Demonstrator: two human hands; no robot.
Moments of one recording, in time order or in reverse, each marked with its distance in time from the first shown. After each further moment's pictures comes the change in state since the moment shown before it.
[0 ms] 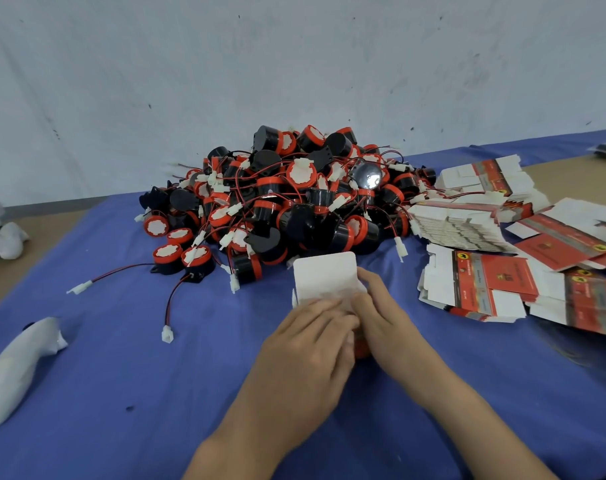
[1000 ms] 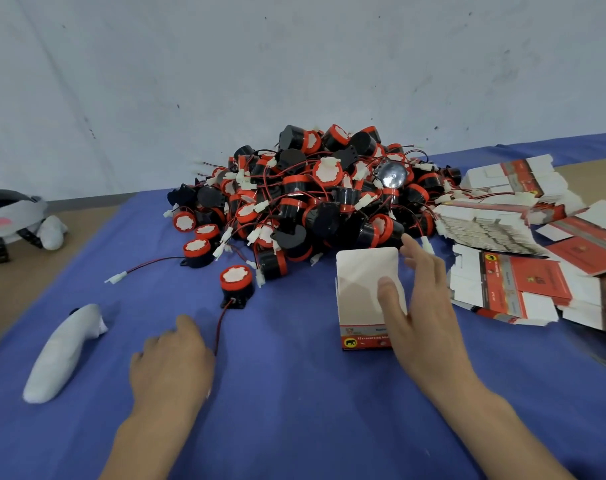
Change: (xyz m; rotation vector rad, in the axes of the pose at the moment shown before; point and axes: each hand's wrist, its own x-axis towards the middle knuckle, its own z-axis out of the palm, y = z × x) left_hand -0.058 -0.104 -0.050 0.467 -0.459 -1.080; right_hand -0.007 -0.013 0.006 -0.484 0.372 -0.323
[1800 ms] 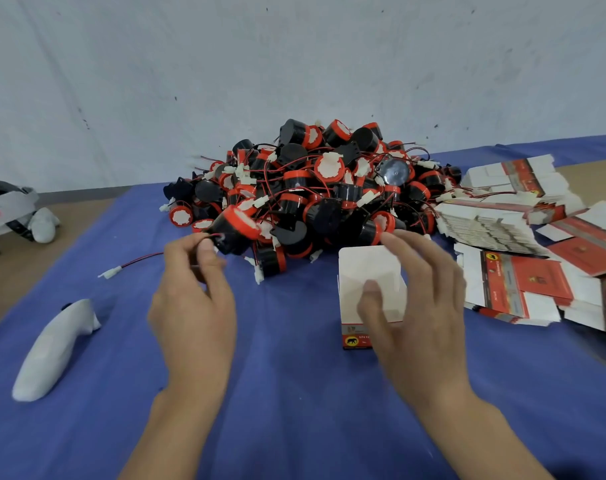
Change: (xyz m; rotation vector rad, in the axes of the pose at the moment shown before) left_hand -0.002 0.050 -0.030 -0.877 0.732 0.135; right_hand -0.008 -0.038 0.006 -0.215 0.283 -0.433
